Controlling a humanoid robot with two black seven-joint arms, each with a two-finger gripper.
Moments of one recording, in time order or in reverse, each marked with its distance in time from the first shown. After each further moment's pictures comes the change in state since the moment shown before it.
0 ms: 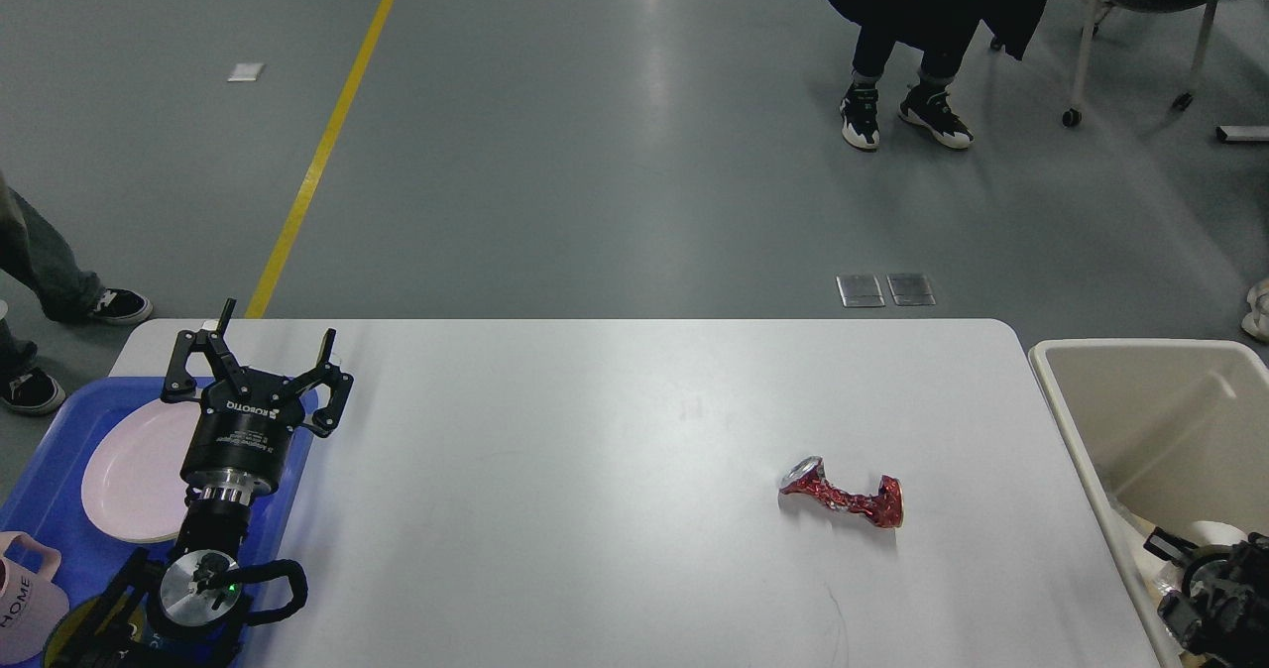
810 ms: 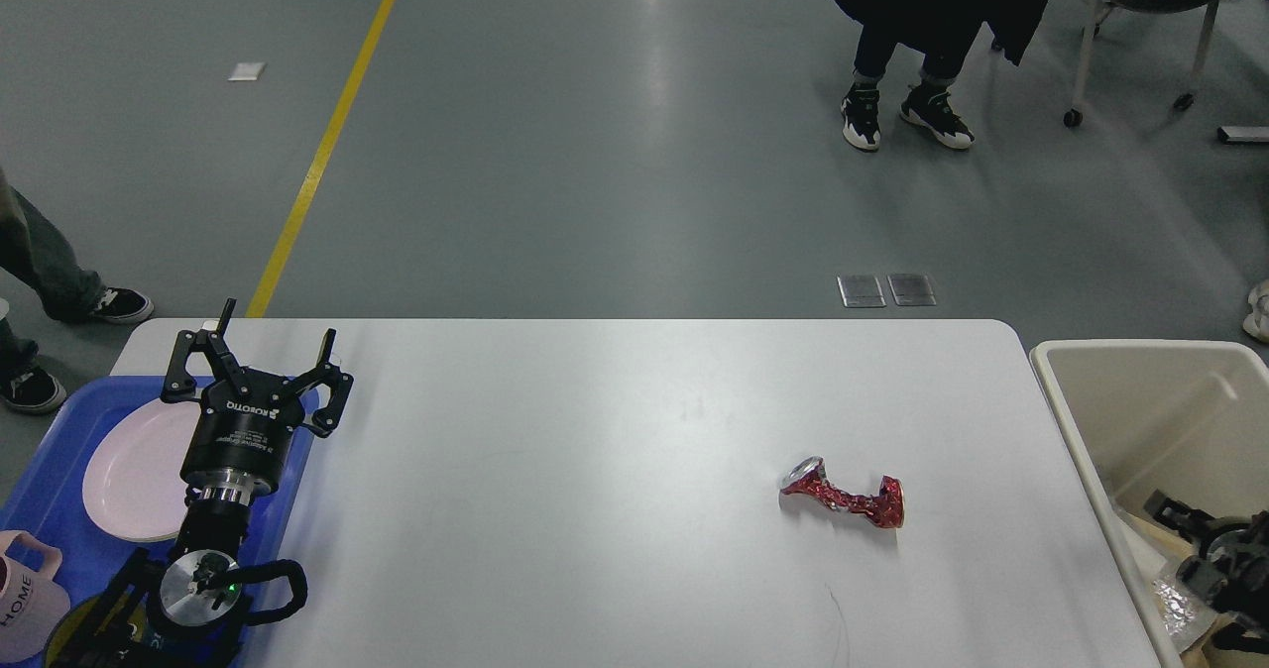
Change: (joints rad) left arm 0.000 0.000 0.000 0.000 0.000 0.000 0.000; right arm 0.144 -0.097 0.000 0.188 -0.007 -0.014 0.000
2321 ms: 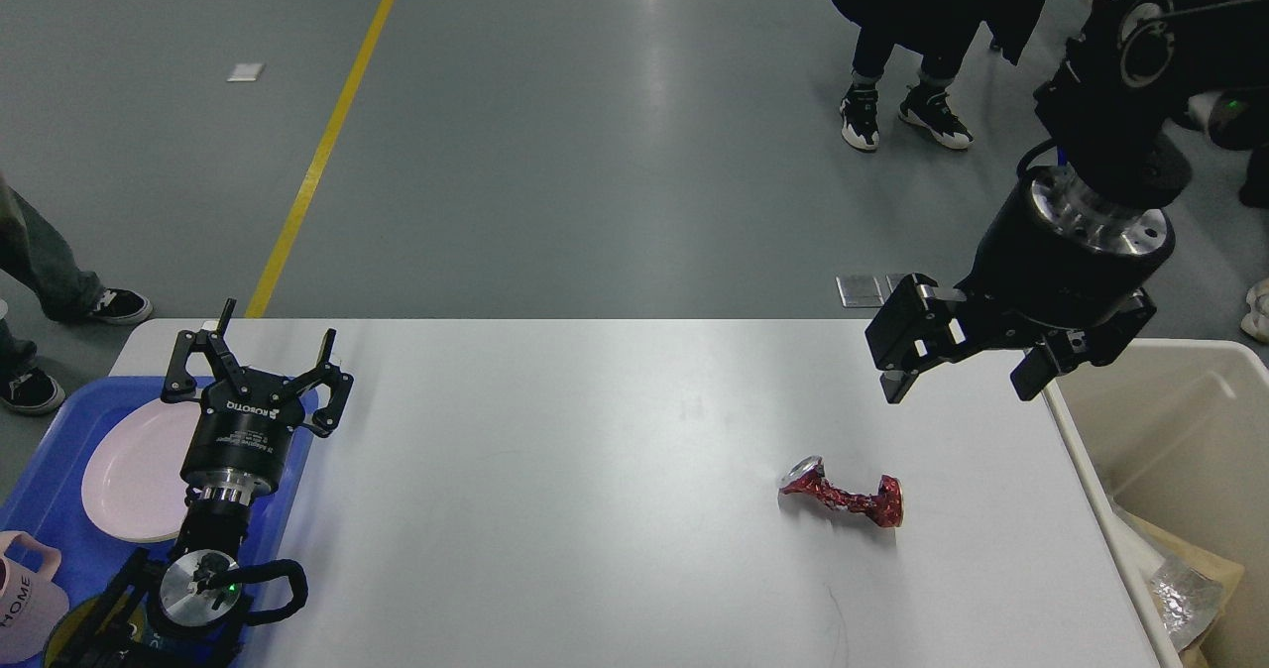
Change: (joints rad) left arm 0.000 0.000 0.000 0.000 0.000 0.000 0.000; right arm 1.792 0.144 -0.324 1.332 -0.030 0.979 -0.014
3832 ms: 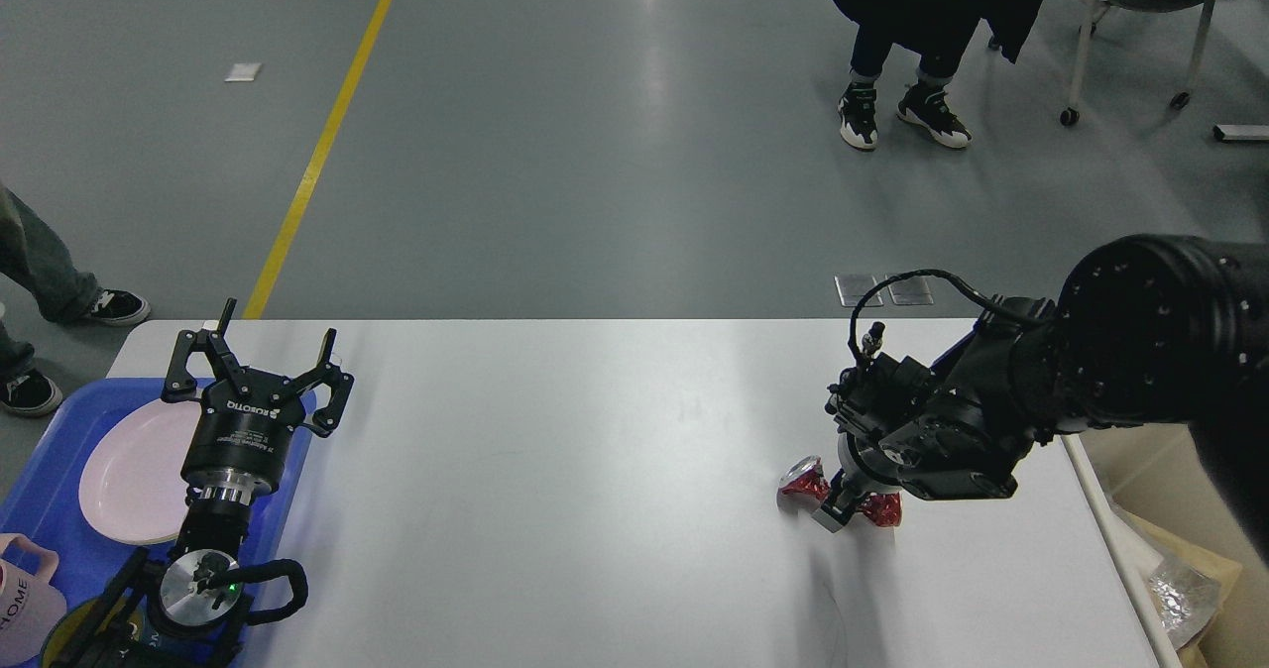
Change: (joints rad) left arm -0.001 0.000 0.000 0.000 0.001 0.000 0.000; right arm -0.975 0.324 0.042 -0.488 -0.893 -0.685 0.069
